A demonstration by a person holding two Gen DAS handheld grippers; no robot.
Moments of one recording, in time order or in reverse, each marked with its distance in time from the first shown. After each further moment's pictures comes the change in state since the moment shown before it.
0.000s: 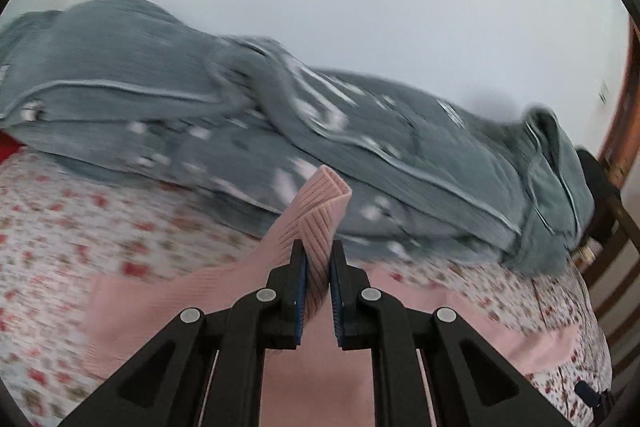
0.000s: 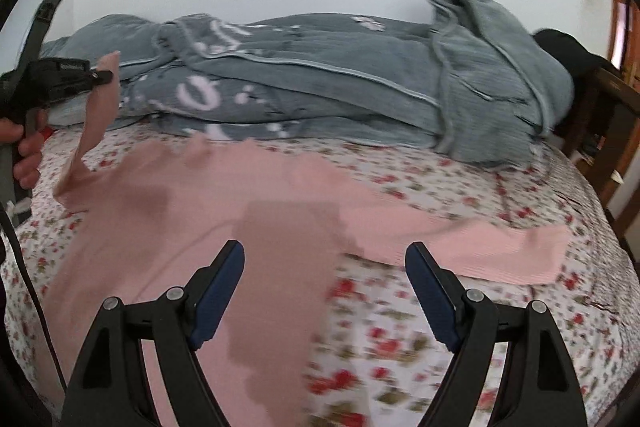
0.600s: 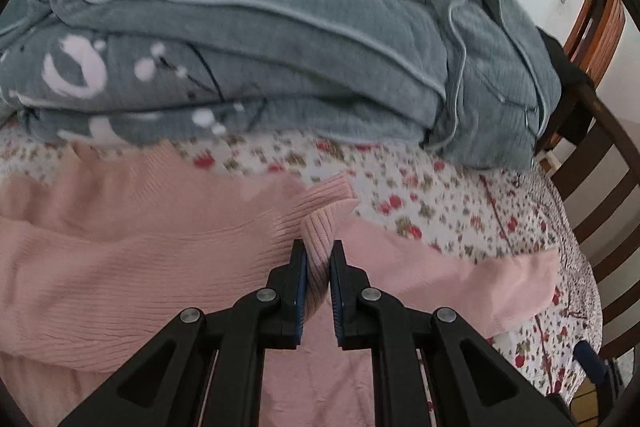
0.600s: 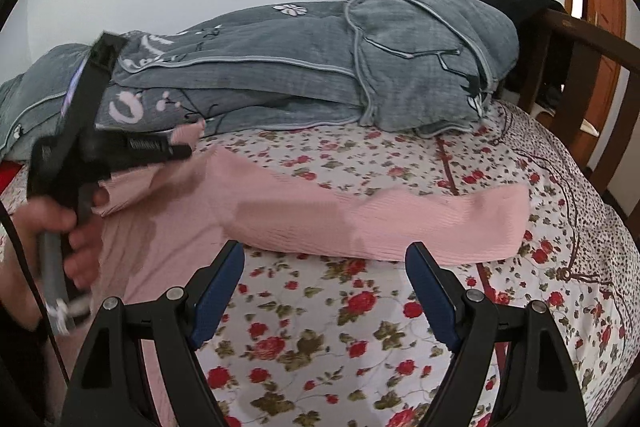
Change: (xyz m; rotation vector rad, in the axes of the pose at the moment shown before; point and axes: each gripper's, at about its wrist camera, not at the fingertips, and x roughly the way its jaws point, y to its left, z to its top) left arm 0.110 -0.173 -0.104 0.117 0.304 -0.171; right arm 0.024 -0.085 -0.019 0.130 0.014 -0.066
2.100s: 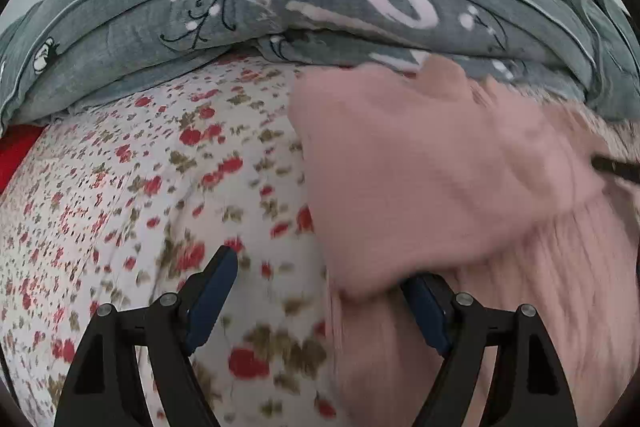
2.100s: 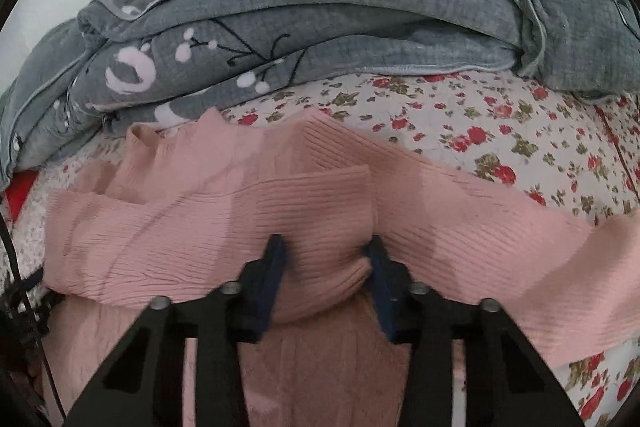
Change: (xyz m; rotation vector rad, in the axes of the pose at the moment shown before) left arm -0.107 0.255 -0.066 0.014 -0.002 0.432; right arm 0.166 0.133 0.042 0.006 0.227 0.208
